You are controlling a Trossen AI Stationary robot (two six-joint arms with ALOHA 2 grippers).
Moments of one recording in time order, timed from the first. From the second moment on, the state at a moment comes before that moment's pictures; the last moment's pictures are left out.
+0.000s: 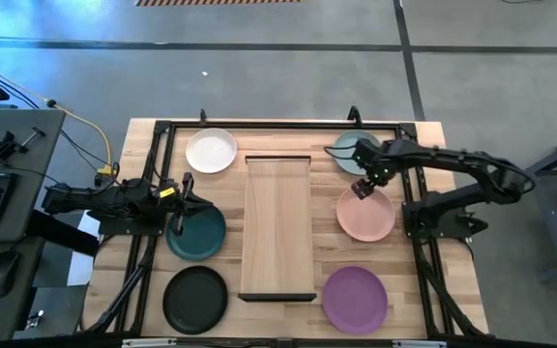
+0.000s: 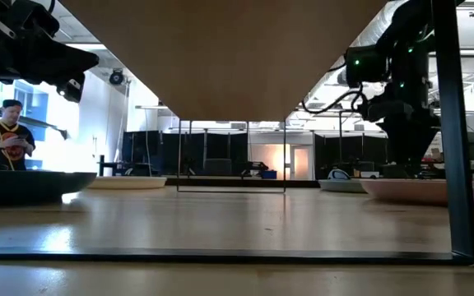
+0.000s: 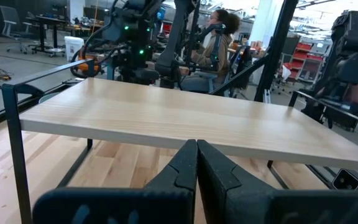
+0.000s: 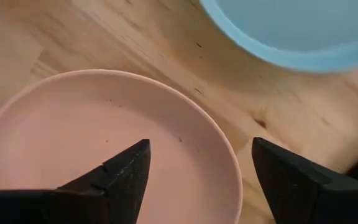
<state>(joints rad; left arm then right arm) -0.08 0.01 0.01 0.01 -0.04 -0.15 -0.53 1.28 0.75 -0.94 0.00 0.38</state>
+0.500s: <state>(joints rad) -0.08 0.01 0.01 0.01 -0.04 -0.15 -0.58 1.44 0.75 -0.90 0.00 0.20</state>
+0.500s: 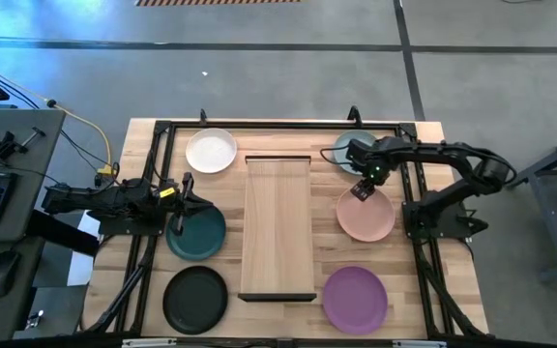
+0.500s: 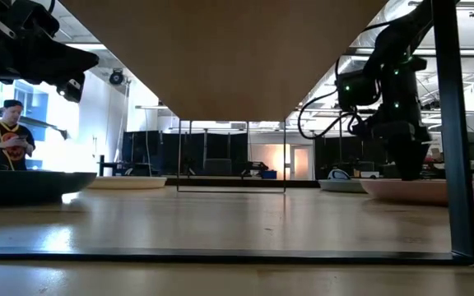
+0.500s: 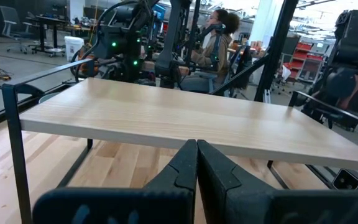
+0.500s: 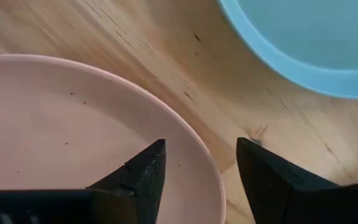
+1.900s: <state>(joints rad) -0.08 0.01 0.01 0.01 -0.04 -0.15 -0.55 1.13 1.28 -1.56 -0.56 0.01</state>
